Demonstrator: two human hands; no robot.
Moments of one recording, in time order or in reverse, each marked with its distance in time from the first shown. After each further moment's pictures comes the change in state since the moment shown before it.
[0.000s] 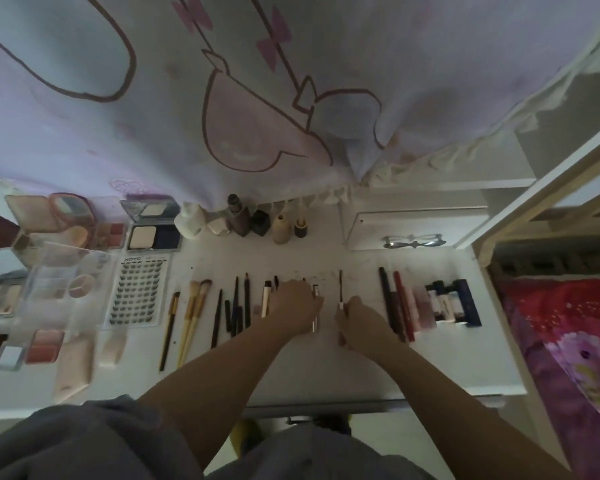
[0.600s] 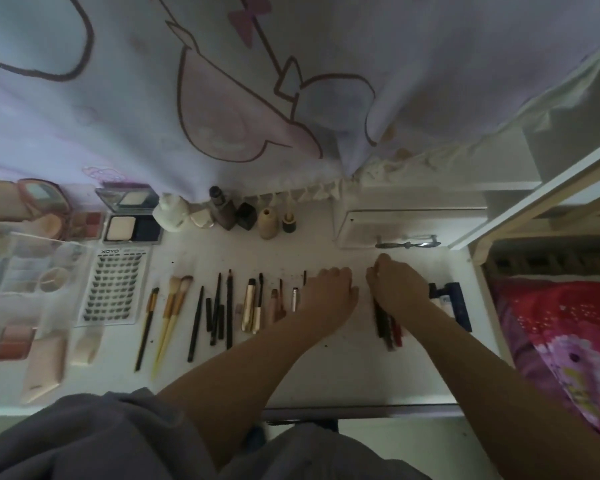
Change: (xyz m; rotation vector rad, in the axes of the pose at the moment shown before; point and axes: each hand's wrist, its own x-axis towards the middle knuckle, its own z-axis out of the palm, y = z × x) left_hand 0.016 0.061 0.022 -0.052 0.163 0.256; right_hand 0.040 0.023 -0.076 -0.454 0.331 -0.082
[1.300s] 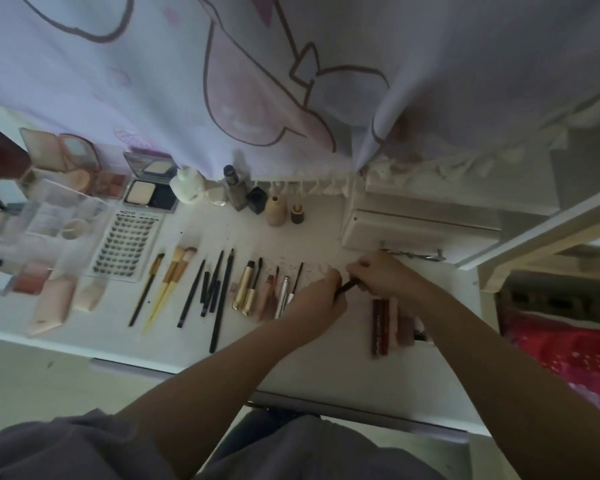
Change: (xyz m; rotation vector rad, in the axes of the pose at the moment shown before) left_hand -0.028 0.017 -0.009 -0.365 -0.051 -0.174; right_hand 0.023 -0.008 -0.037 0.431 -0.494 -0.157
